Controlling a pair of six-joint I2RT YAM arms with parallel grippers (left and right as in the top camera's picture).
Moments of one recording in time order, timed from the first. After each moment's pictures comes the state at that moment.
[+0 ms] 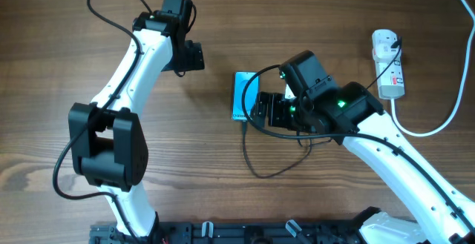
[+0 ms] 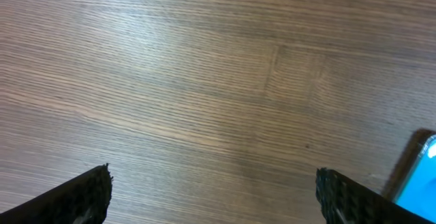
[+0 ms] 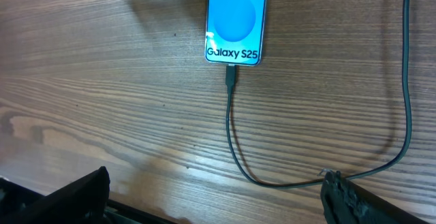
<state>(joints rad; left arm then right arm) -0.22 1.97 1.63 -1.03 -0.20 -0.37 0.59 1.39 1.24 -0.99 -0.20 0.68</state>
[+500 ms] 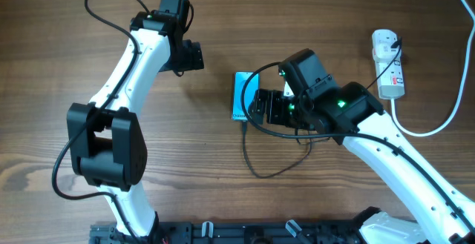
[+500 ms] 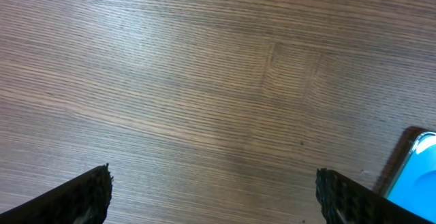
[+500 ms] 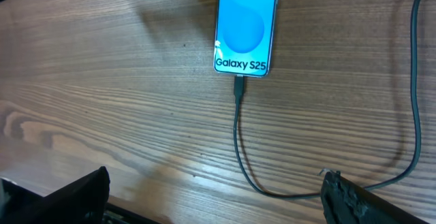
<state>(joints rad) -0.21 1.97 1.63 -1.03 -0.15 -0.37 0.59 1.39 1.24 -0.95 -0.20 0.68</state>
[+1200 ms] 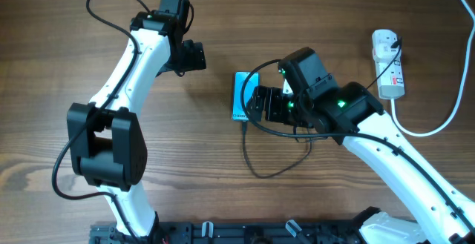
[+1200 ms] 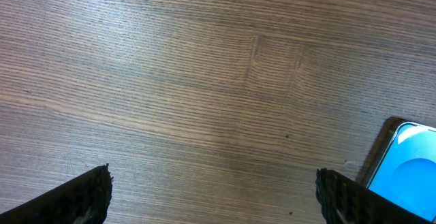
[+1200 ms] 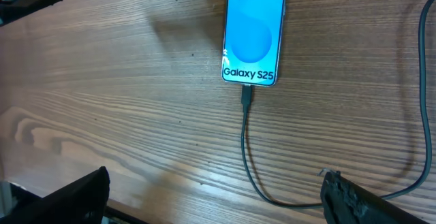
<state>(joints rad) -0.21 1.97 1.63 -1.03 -0.11 -0.37 0.59 1.39 1.24 -0.91 -0.20 0.70</state>
